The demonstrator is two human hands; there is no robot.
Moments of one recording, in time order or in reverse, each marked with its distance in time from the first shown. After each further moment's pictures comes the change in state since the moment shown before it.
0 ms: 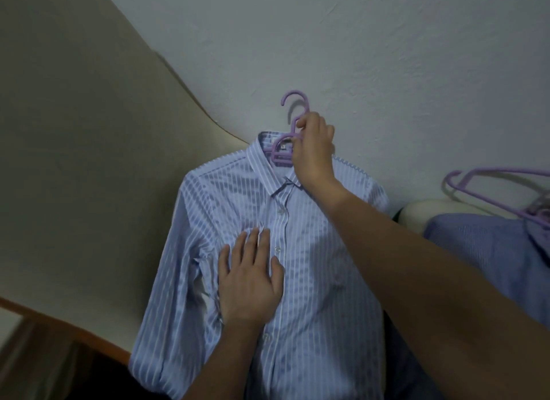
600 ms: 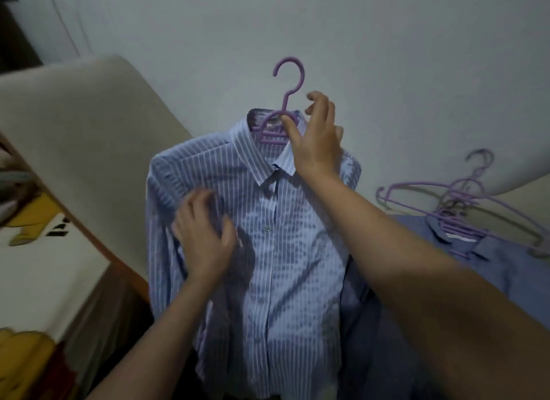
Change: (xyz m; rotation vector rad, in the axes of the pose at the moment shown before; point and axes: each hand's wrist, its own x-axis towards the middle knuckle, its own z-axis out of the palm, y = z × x) left_hand -0.017 0.017 -0.190 -0.483 0.540 0.043; right_hand -0.029 -0.121 -0.187 0.038 0.279 -0.061
